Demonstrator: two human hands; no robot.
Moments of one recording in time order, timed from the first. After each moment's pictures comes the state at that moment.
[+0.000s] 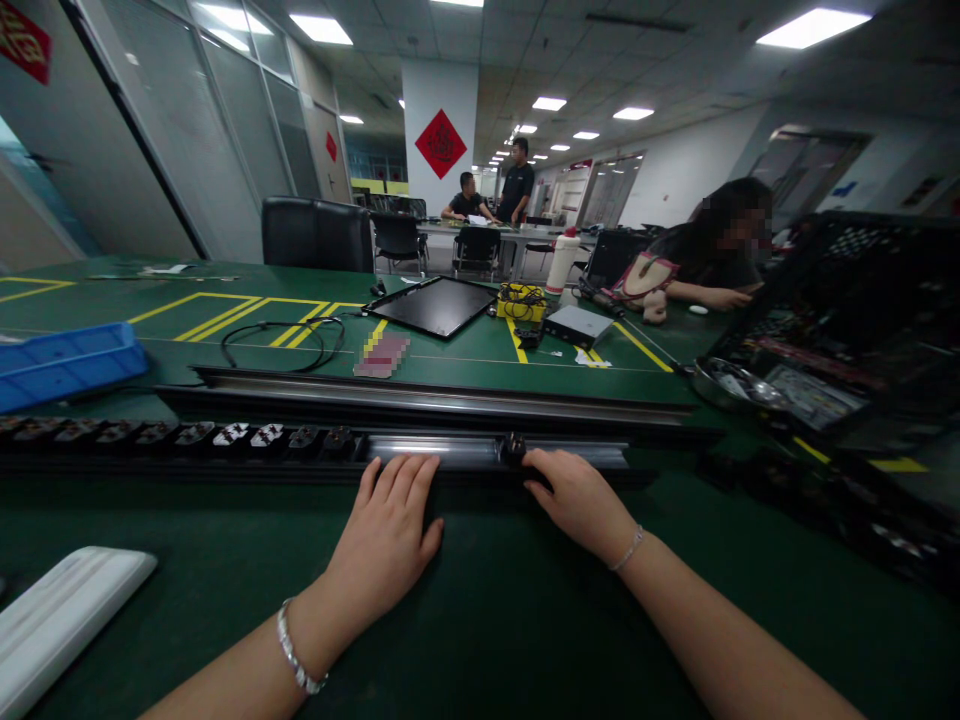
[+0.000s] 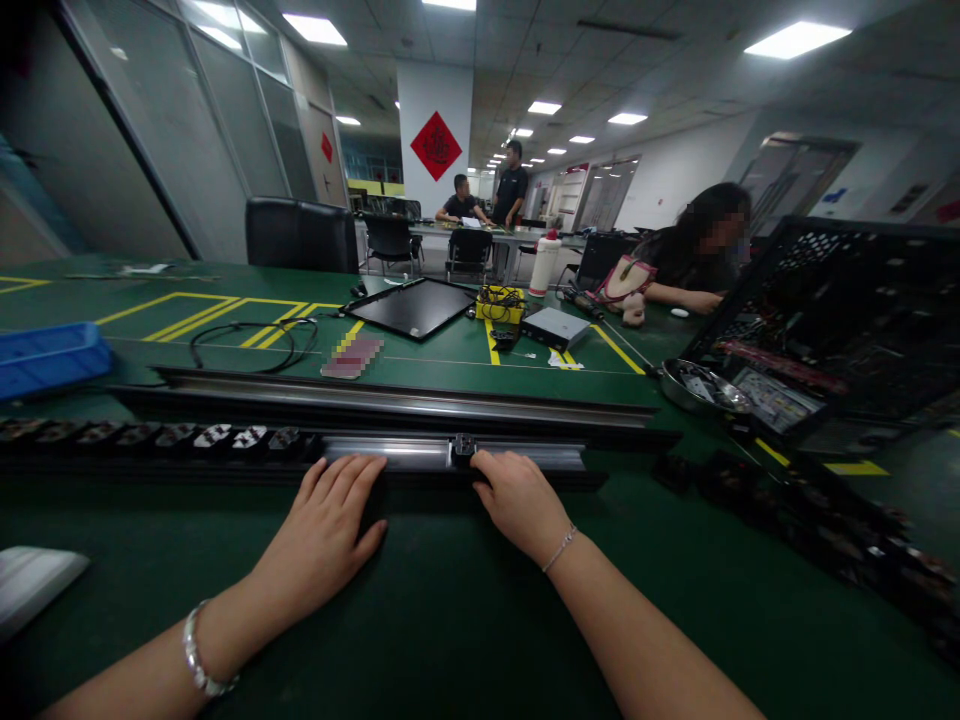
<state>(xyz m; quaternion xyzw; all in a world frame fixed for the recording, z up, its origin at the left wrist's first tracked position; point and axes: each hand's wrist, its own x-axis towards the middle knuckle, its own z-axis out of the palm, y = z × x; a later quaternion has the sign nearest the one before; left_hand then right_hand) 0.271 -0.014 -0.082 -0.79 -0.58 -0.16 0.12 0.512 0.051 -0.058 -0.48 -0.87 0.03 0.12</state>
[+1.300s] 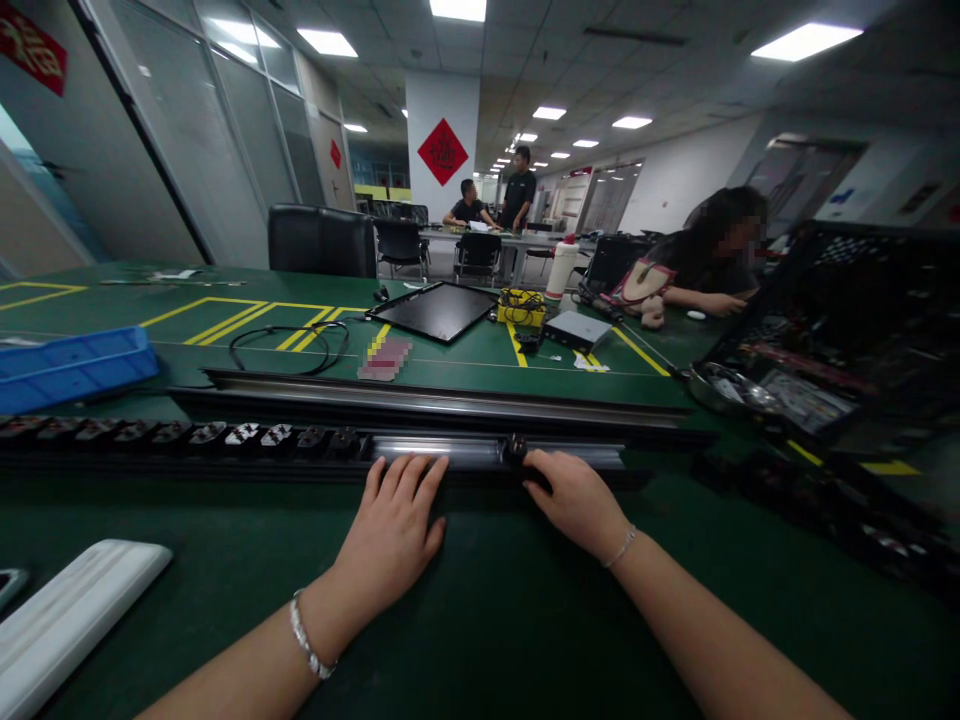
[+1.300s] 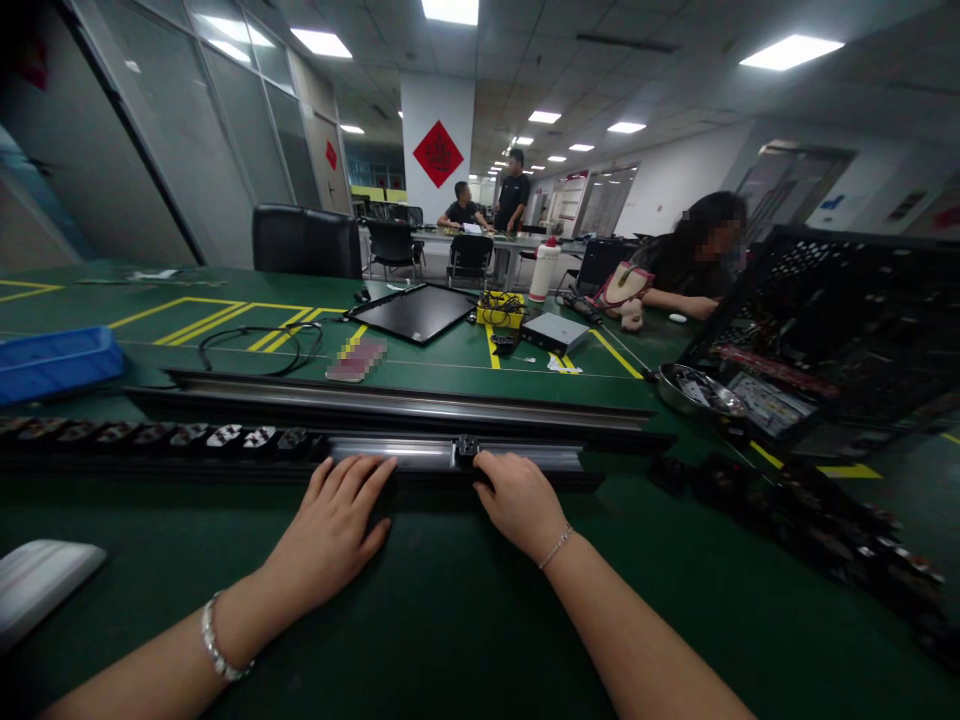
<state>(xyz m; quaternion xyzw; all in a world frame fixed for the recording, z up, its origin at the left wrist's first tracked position) 0.273 -0.016 -0.077 -0.79 -0.58 -0.16 0.12 0.512 0.047 -0.058 -0.50 -0.86 0.02 0.13</state>
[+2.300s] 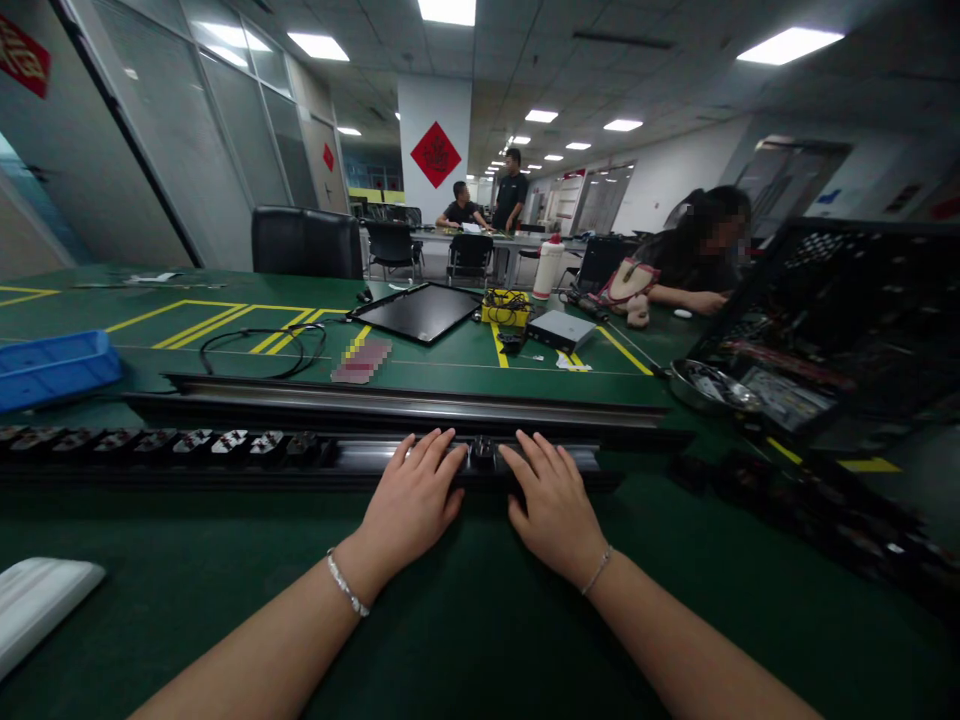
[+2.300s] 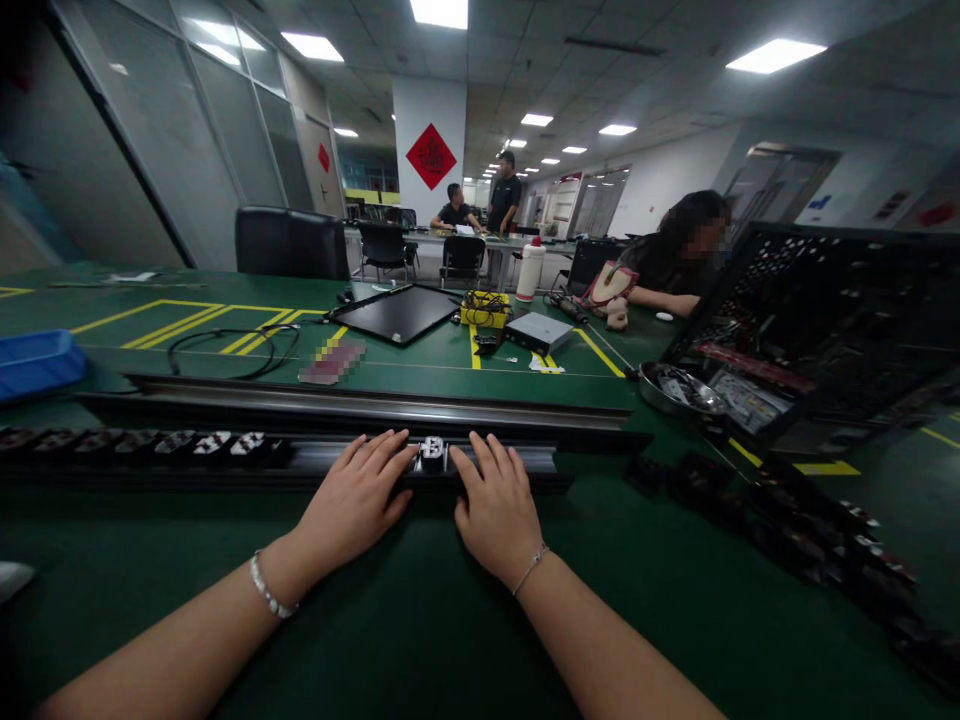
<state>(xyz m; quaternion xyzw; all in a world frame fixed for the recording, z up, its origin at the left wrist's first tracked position) 0.325 0.026 -0.072 -0.82 -0.53 -0.18 0.12 0.527 0.037 -0.078 -0.50 -0.84 -0.09 0.21</state>
